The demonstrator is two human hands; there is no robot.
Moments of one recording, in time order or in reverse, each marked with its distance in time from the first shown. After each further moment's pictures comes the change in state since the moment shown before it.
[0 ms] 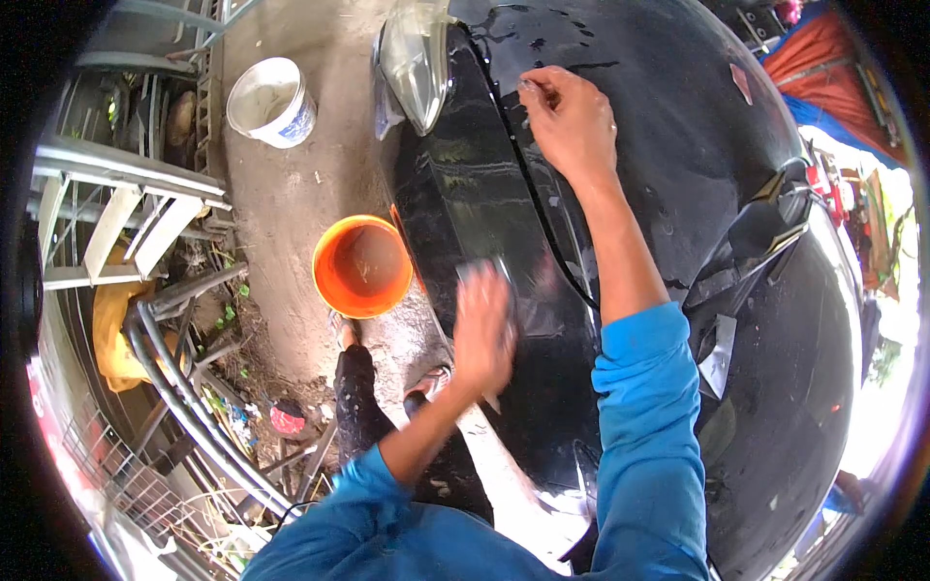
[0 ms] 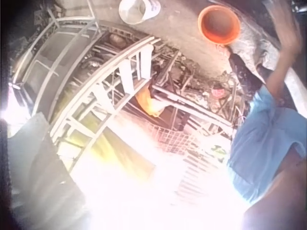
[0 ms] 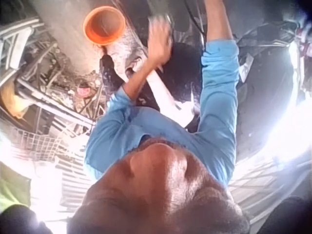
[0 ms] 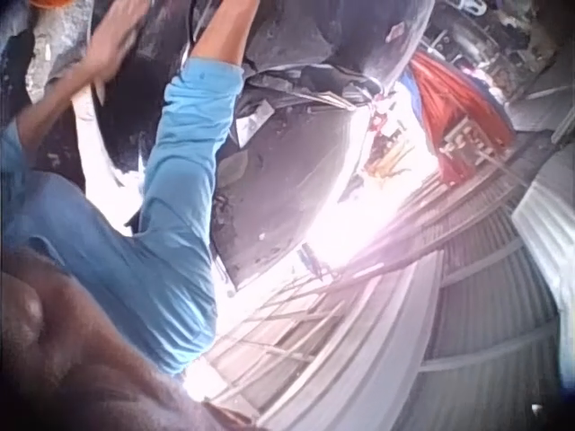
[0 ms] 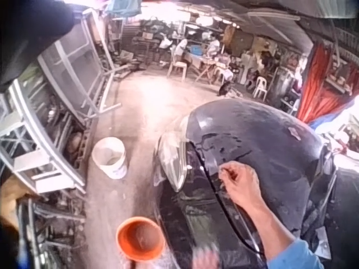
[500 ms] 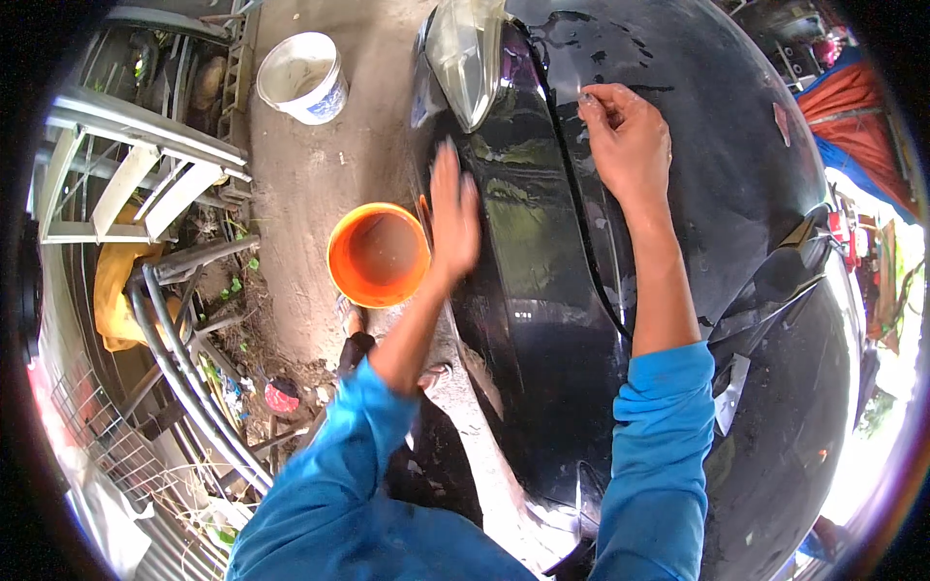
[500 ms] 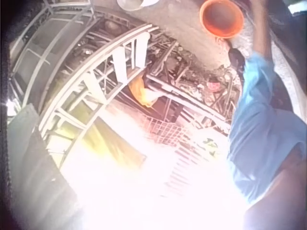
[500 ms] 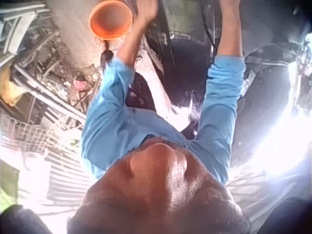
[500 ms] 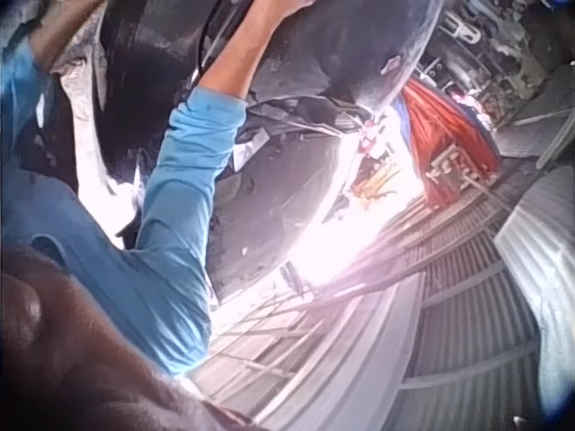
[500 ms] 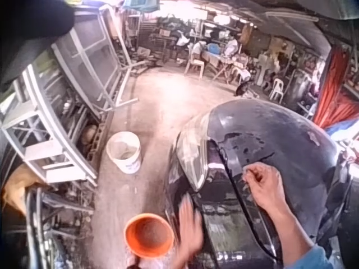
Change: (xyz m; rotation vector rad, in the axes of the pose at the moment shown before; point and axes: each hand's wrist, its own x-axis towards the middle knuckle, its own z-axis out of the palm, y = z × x) left_hand 0.128 -0.104 -0.059 -0.089 0.364 -0.195; right_hand 0.005 -0.012 0.013 0.055 -0.058 0.014
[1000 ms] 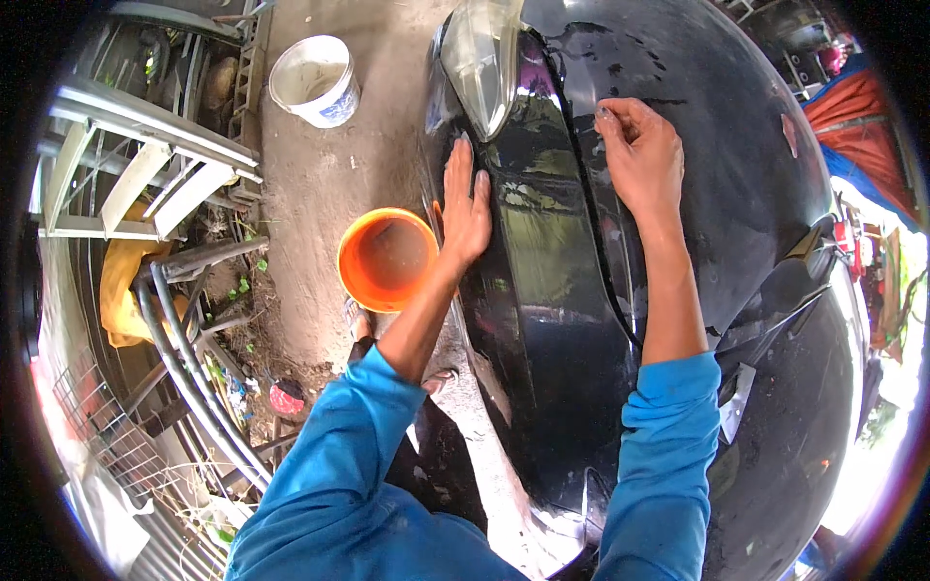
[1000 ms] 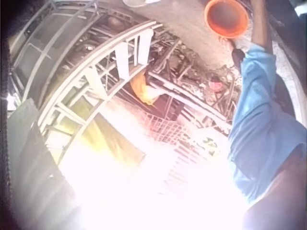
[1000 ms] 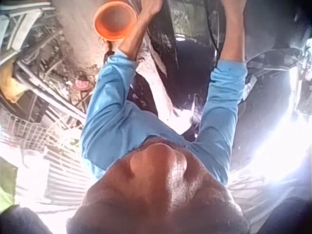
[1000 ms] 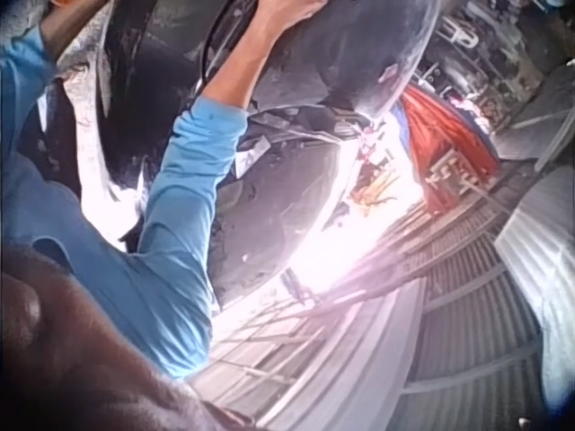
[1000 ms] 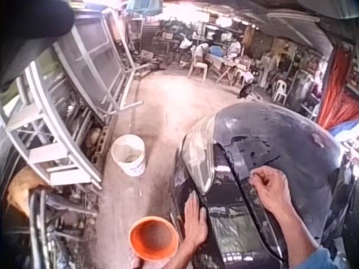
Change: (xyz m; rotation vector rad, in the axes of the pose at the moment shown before) left_hand 0.002 -0.002 0.005 -0.049 -0.008 0.048; right_hand -0.001 0.004 -0.005 0.002 0.000 0.022
